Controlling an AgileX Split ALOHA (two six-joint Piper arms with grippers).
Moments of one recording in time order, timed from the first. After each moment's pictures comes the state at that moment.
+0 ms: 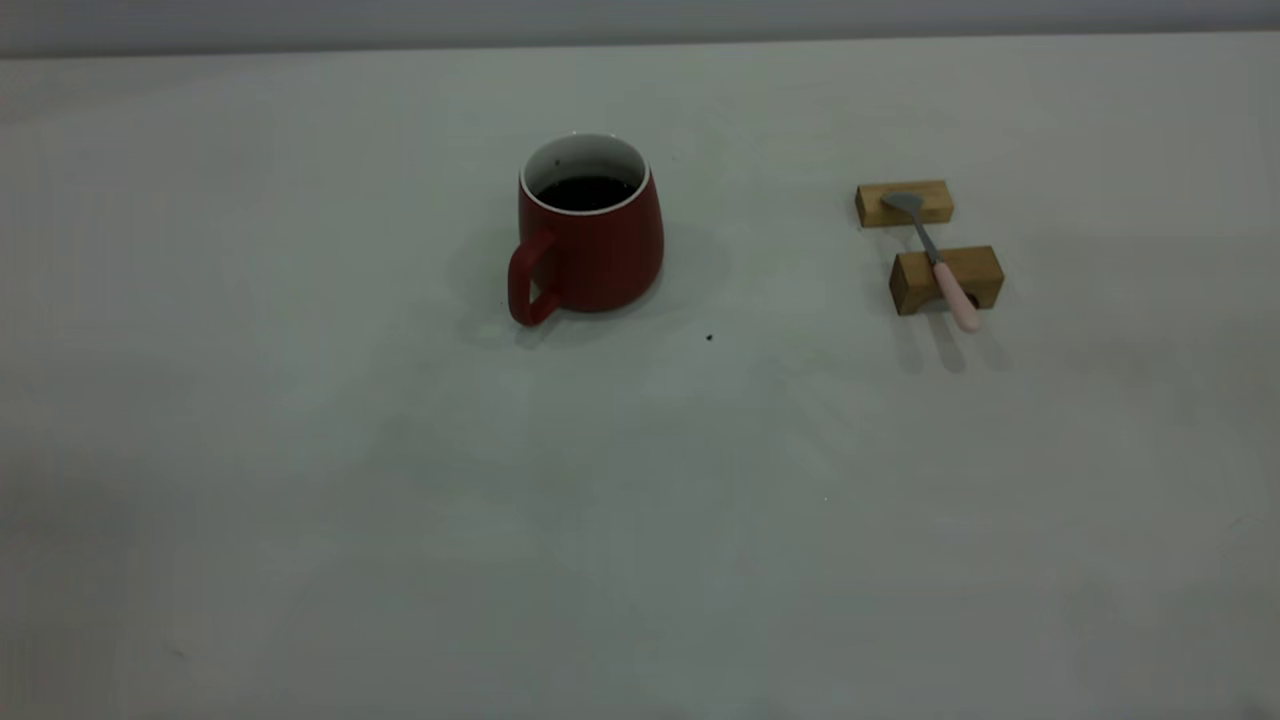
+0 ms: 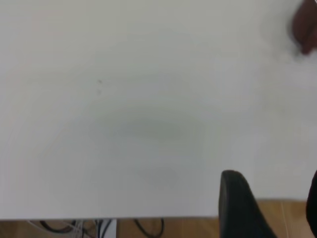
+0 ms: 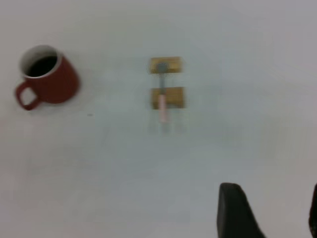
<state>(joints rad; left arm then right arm) -0.02 0.00 -0.49 0.03 1.13 -0.03 -0.01 0.37 -0.53 0.22 0.89 -0.14</state>
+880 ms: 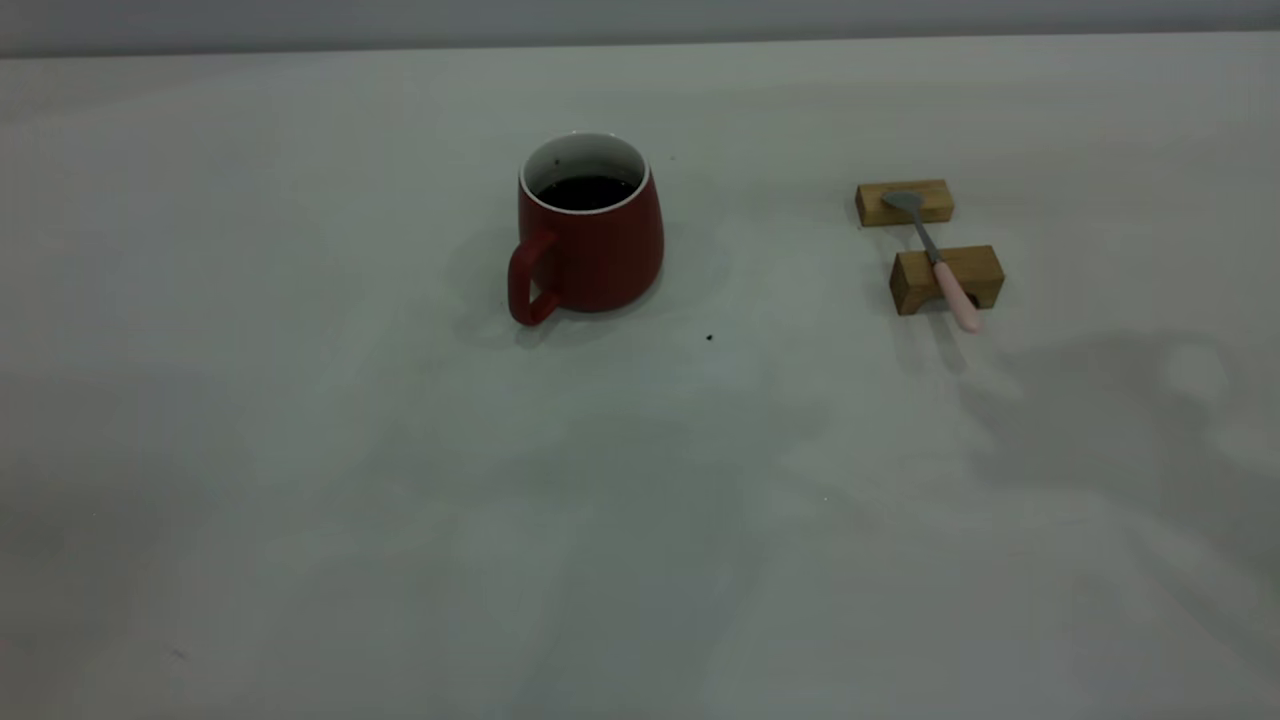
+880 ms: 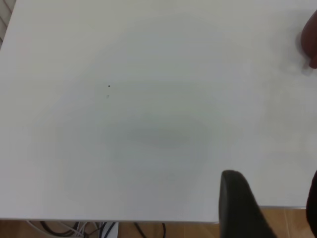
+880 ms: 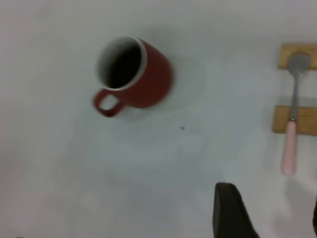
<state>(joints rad) 0.00 -0.02 -0.49 0.03 1.13 -0.03 -0.01 1.52 -0.78 1.04 0.54 -0.96</state>
